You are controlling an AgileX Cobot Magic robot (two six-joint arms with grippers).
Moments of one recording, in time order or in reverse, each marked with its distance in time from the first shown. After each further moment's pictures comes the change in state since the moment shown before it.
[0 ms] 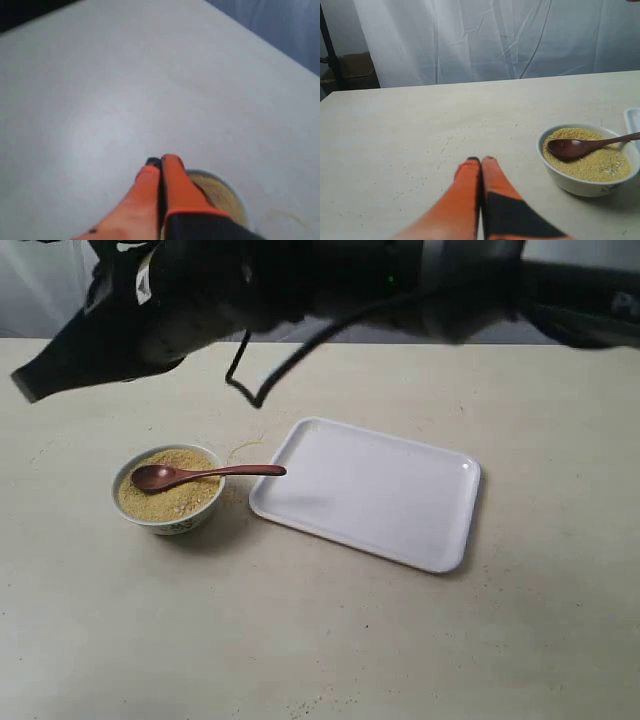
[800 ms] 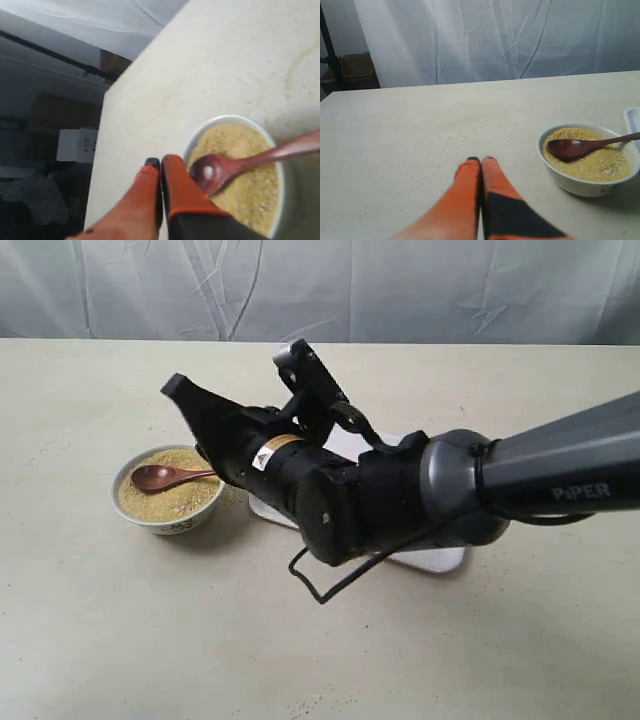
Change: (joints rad) left arm 0.000 0.000 0.000 0.000 0.000 0.000; right arm 0.005 0.048 0.592 0.538 -0.923 0.713
